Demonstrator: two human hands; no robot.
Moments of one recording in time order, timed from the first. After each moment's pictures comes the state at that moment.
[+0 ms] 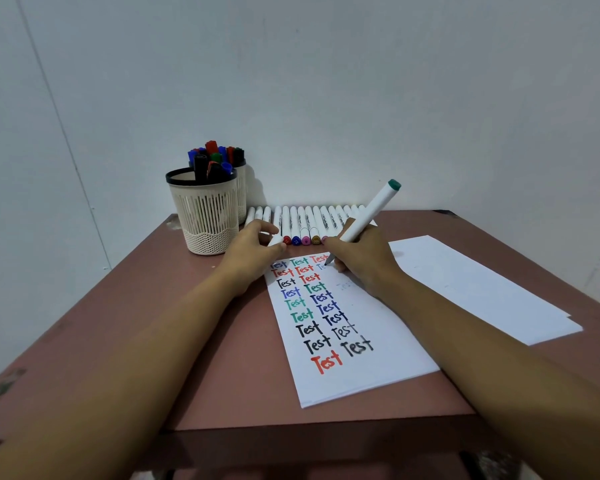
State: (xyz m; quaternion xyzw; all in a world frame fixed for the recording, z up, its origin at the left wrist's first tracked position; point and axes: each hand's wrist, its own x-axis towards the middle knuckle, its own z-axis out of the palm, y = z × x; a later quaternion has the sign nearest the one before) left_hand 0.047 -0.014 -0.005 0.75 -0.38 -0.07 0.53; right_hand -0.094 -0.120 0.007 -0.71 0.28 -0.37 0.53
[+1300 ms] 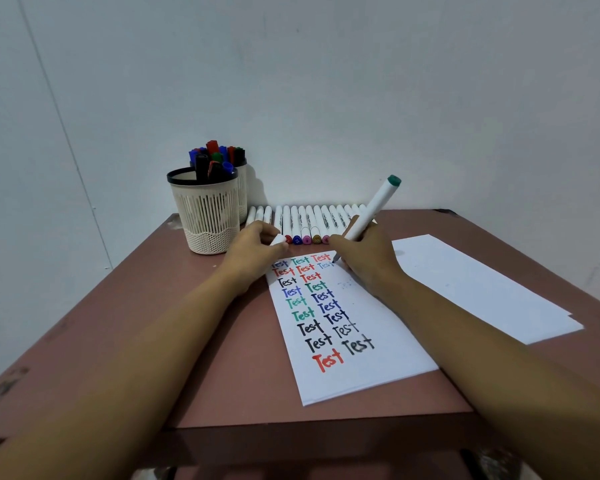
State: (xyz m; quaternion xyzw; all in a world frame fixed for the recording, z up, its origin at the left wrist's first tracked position) left_hand 0.037 -0.010 0.002 0.76 -0.38 -0.06 0.53; right_hand -0.098 -0.116 0.008 -0.72 0.29 -0.39 0.50
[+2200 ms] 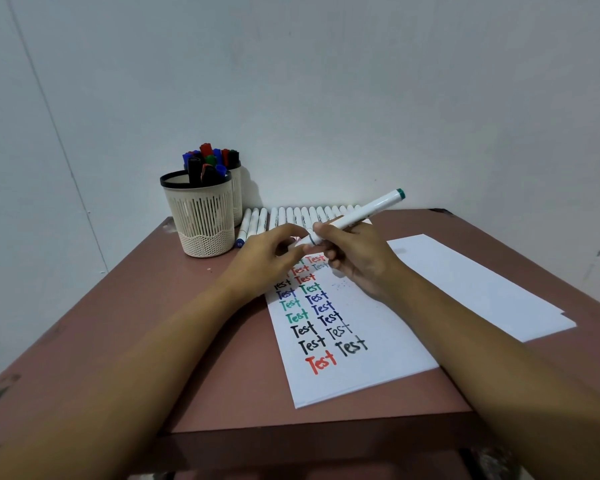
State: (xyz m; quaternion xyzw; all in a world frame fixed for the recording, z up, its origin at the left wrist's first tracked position) left_hand 0.009 -0.001 0.008 0.72 -0.56 0.05 0.42; right_hand -0.103 -0.116 0.016 -0.66 0.17 -0.30 0.67
